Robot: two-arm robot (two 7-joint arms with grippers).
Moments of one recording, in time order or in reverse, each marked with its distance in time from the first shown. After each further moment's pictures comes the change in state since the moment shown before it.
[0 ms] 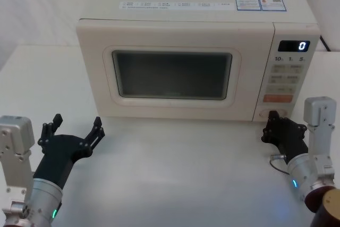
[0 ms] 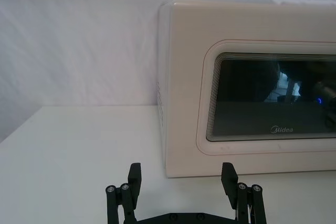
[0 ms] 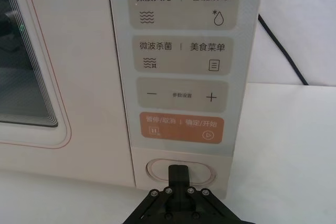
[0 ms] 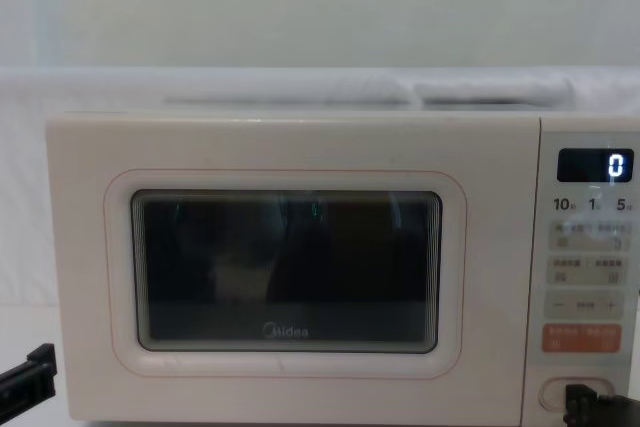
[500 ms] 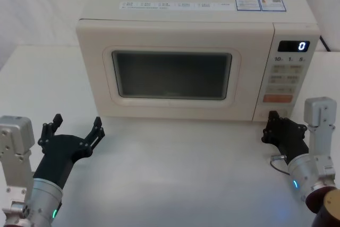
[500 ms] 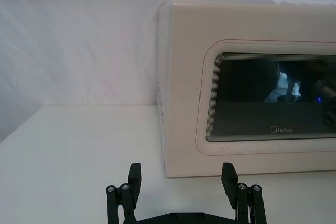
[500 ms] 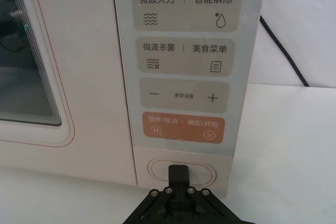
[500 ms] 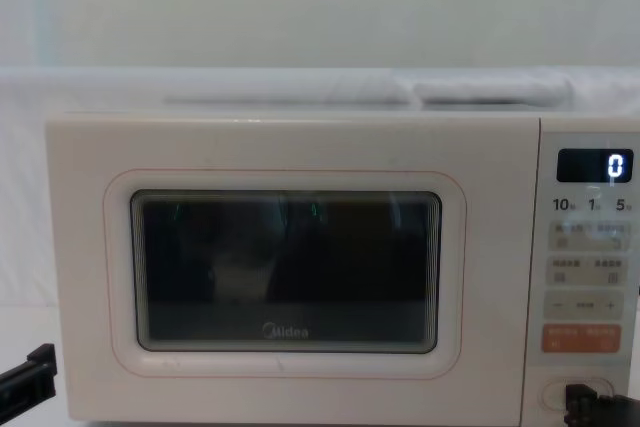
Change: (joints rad) left arm 0.000 0.000 0.000 0.000 0.000 0.000 0.000; right arm -0.008 0.007 -0.005 -0.012 0.000 0.003 0.006
